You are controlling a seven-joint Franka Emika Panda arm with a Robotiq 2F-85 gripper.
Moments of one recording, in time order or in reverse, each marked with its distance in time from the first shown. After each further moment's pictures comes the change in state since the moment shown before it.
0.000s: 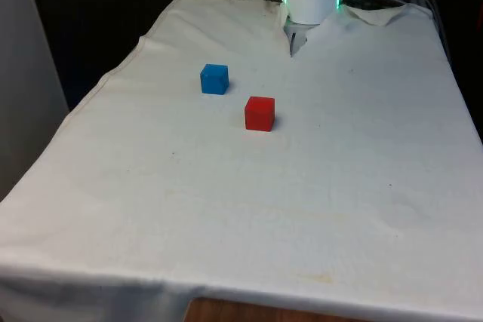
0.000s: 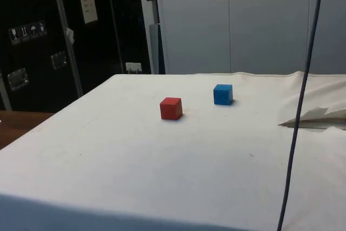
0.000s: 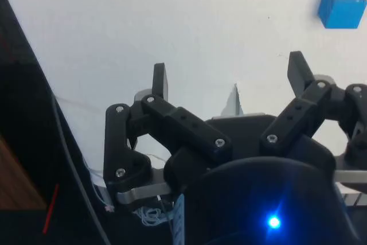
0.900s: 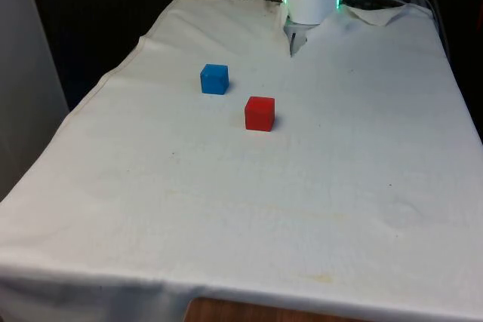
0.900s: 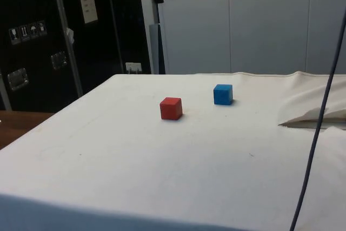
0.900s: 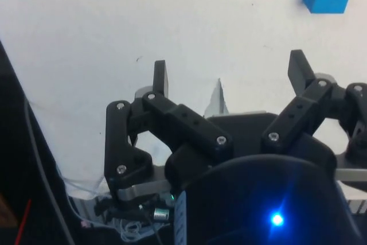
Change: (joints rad) arm 0.002 -0.203 0.006 -0.257 -0.072 0.123 0.018
